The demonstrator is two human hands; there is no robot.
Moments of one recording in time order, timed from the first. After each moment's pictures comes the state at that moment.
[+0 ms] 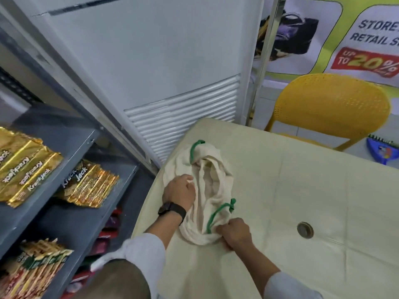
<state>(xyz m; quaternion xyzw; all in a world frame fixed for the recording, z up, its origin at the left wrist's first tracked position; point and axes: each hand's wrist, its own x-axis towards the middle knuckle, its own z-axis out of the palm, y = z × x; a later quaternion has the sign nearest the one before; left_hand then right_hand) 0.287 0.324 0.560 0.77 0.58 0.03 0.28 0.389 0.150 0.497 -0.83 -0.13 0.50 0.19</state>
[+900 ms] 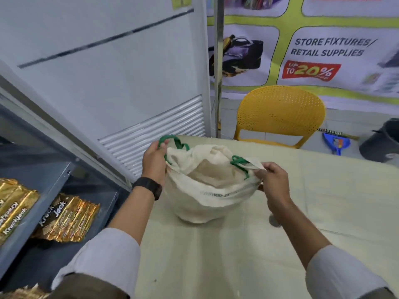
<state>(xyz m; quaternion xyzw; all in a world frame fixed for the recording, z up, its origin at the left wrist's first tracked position) 0.362 0.356 0.701 0.43 0.47 0.34 0.69 0.541 0.124 0.640 -0.73 -0.03 0.27 0.63</state>
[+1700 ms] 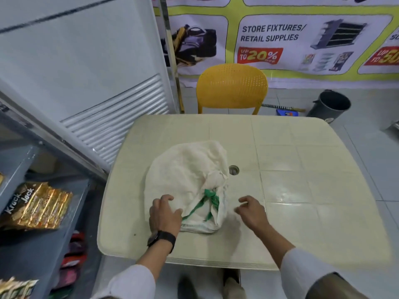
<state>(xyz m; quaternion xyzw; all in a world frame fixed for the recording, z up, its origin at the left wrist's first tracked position) 0.229 0.108 0.563 0.80 0.51 0.02 0.32 0.402 -0.097 0.548 -0.89 -0.03 0.32 0.31</state>
